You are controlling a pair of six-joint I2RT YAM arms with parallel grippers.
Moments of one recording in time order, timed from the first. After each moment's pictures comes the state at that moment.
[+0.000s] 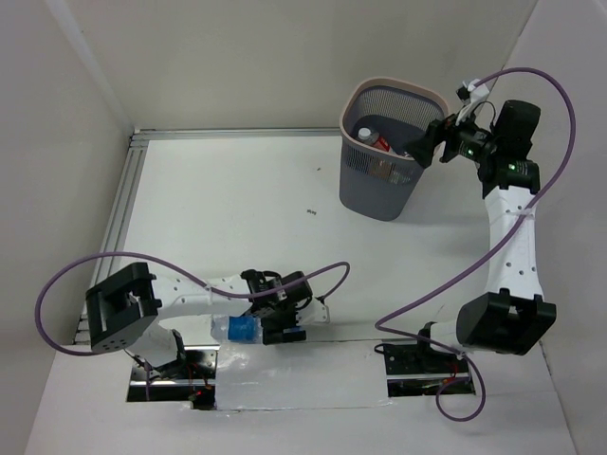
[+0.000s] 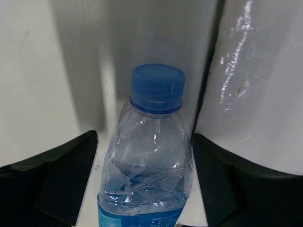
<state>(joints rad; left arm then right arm) -1.16 1.51 0.83 -0.59 0.08 0.29 -0.23 1.37 1.53 -0.46 -0.88 -0.19</state>
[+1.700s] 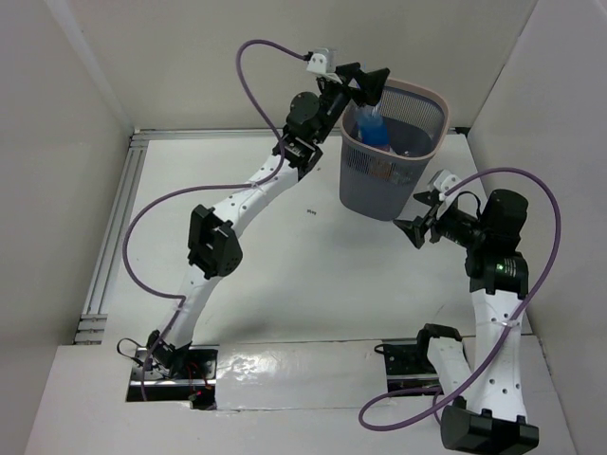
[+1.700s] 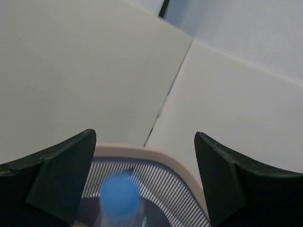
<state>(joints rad) -0.67 2.34 2.42 0.45 -0.06 -0.39 -0.21 0.76 0.99 -0.56 -0.96 -0.55</state>
